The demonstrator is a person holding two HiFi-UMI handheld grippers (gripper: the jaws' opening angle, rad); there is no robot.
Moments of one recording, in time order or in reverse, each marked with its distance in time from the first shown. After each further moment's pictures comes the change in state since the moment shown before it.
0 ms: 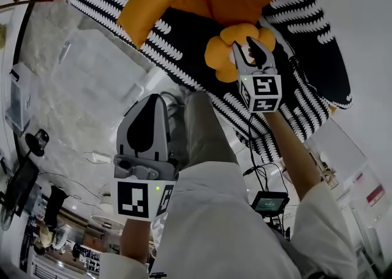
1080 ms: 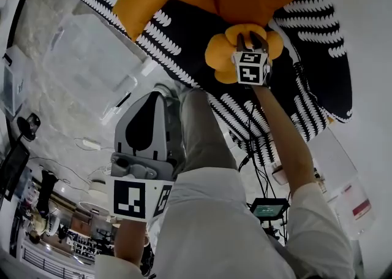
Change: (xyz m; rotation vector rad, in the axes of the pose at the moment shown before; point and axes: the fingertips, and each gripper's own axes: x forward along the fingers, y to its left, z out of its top) left arm 0.038 0.012 -0.034 -0.068 0.065 0.055; right arm 0.106 -0.054 -0.125 -0.105 0.321 -0.124
